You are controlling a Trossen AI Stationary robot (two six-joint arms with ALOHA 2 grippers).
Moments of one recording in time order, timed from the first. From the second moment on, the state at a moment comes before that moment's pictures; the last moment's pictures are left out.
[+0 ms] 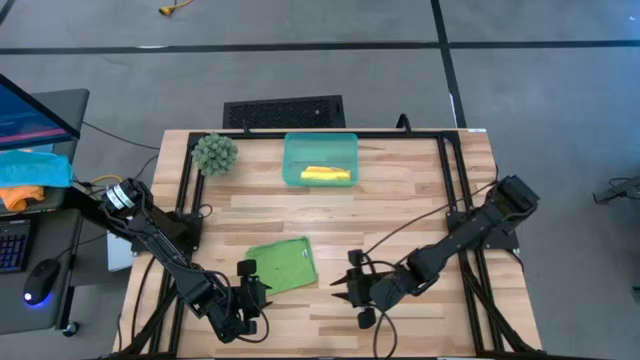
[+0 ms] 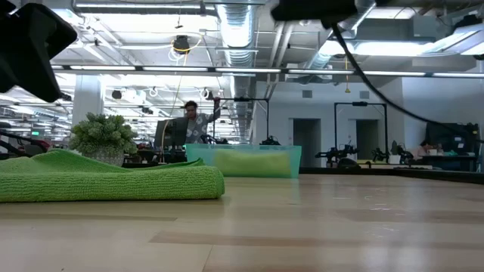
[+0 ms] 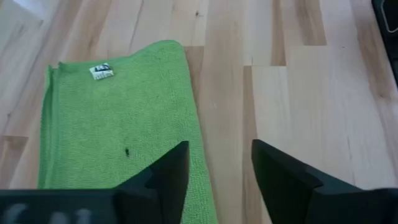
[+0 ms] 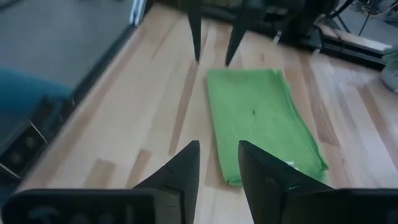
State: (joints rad) left arm -0.86 1.62 0.94 -0.44 -0.62 -0.77; right arm 0.61 1.70 1.05 0.05 0.45 0.03
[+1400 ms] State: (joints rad) left arm -0.90 1.73 0.99 -0.59 -0.50 -0.89; right arm 0.45 2.05 1.21 0.16 0.35 -0.11
